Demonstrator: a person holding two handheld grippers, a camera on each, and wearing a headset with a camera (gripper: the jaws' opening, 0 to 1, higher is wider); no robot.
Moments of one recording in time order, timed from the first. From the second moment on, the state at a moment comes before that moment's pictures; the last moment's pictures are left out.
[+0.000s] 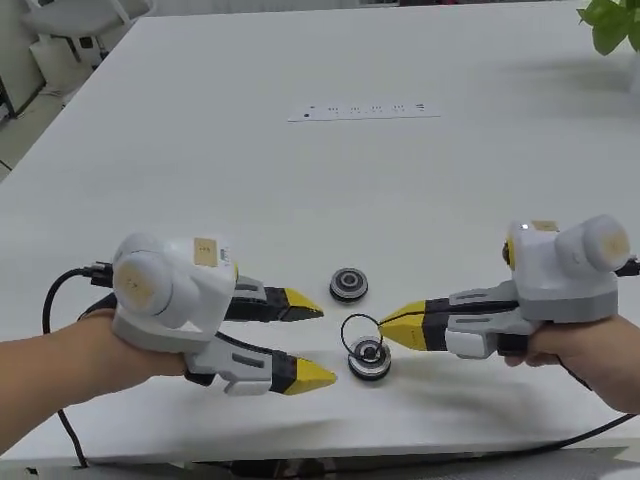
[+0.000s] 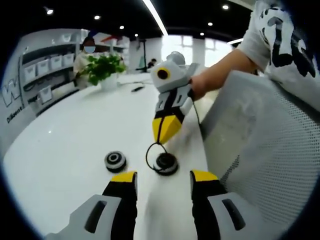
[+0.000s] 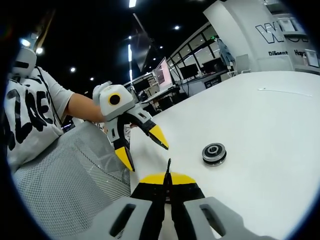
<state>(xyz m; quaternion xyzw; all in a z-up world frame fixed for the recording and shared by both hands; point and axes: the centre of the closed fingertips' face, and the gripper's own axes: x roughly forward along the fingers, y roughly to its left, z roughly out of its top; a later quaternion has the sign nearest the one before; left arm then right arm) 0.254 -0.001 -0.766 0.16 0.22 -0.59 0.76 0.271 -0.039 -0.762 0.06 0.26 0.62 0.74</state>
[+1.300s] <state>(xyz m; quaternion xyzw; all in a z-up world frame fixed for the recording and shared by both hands) 0.268 0.051 -0.759 0.12 0.23 -0.52 0.81 0.282 0.007 -0.775 0.00 0.27 0.66 0.70</state>
